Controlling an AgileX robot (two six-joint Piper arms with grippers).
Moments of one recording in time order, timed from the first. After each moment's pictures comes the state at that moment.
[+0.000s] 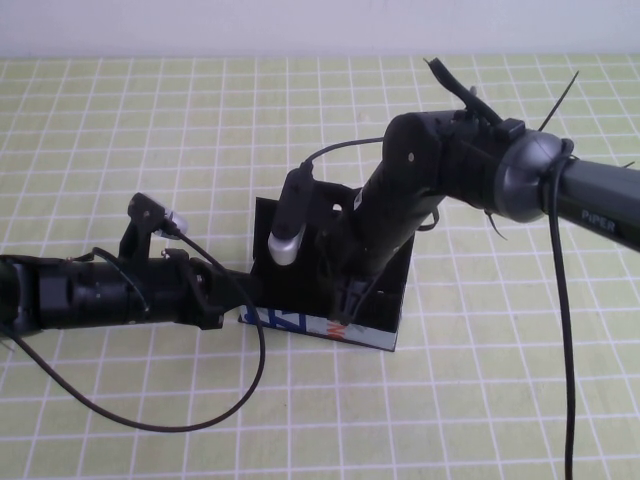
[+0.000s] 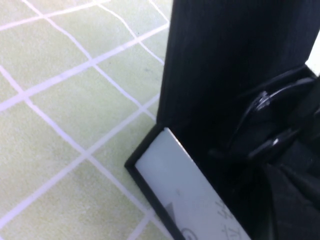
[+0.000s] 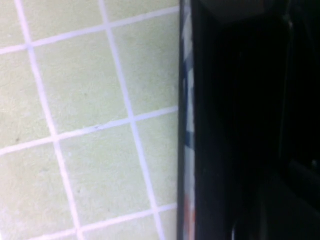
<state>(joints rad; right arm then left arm) 0.62 2.10 -1.68 0.34 0.88 -0.92 -0.09 1.96 -0.87 -1.71 0.98 2.06</state>
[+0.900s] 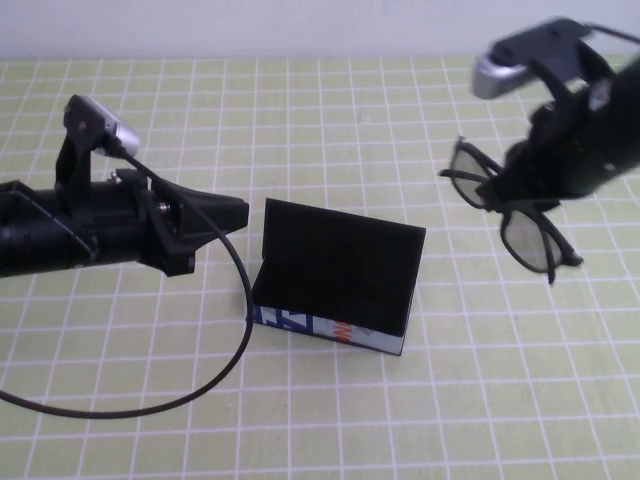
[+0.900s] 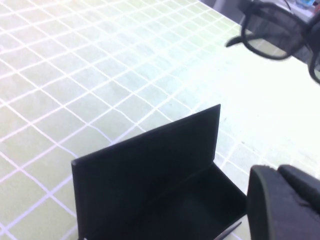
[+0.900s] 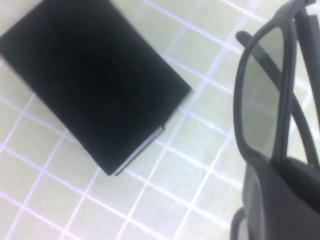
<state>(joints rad) 0.38 1.58 -1.39 0.20 0.93 -0.24 -0.08 1.53 -0.87 -1.57 0.98 1.77</state>
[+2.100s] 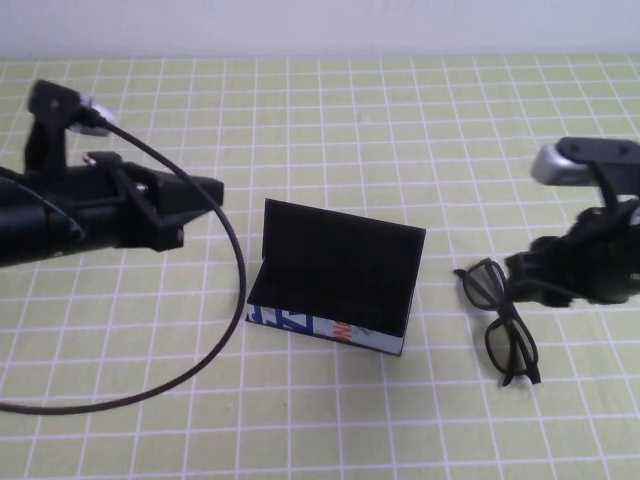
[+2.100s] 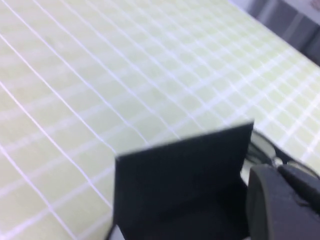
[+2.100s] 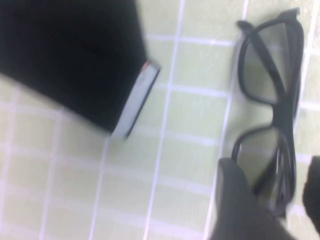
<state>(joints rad) 0.31 1.45 -0.97 0.36 0.67 -0.08 -0.08 1.44 -0.86 -1.53 0.84 1.60</state>
